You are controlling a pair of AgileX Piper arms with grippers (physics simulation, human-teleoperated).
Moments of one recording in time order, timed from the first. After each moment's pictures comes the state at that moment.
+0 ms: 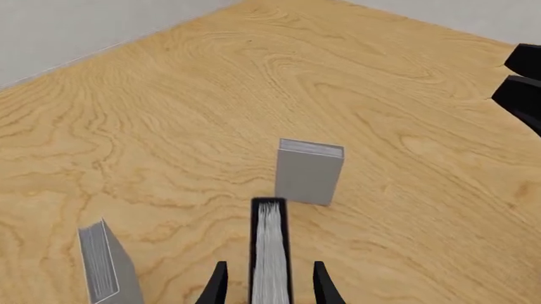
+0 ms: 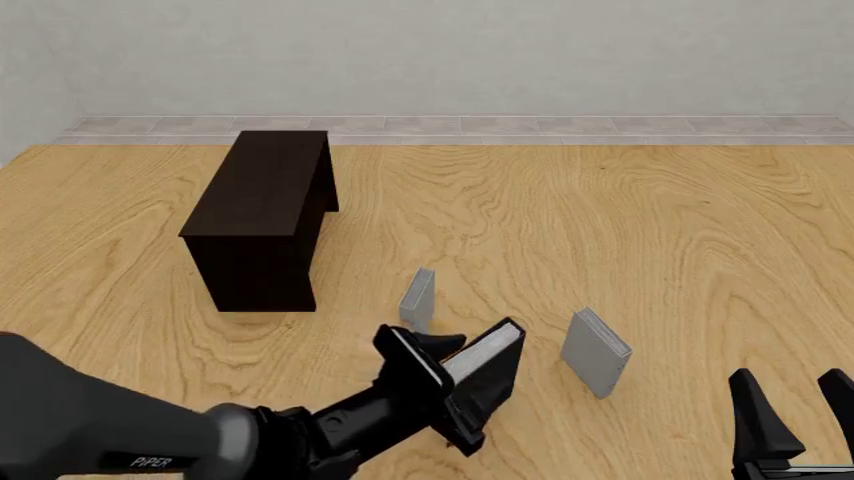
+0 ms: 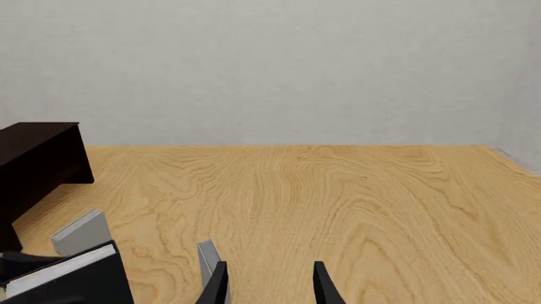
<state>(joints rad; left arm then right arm) -0.93 1.81 -0.62 -0.84 -0.04 0.00 0.00 -0.01 0.00 0.00</state>
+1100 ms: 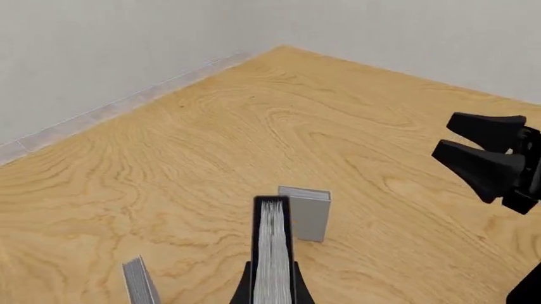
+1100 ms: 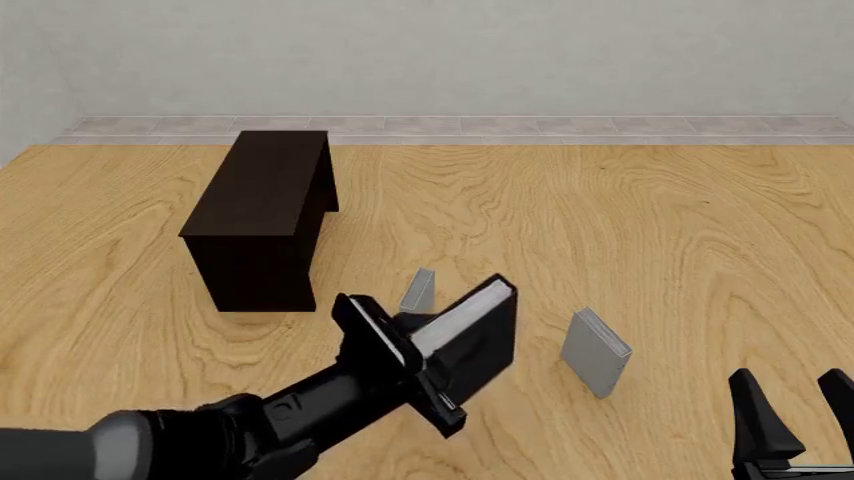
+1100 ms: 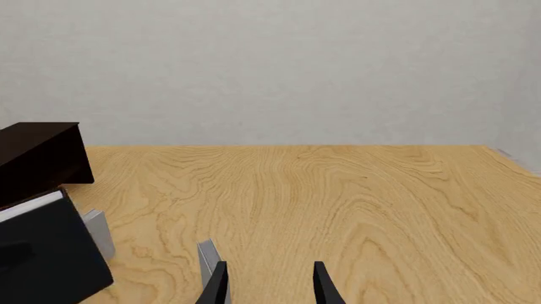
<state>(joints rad) -0.93 1.54 -0.58 -0.74 -0.01 0.00 0.00 -0.01 0.00 0.00</state>
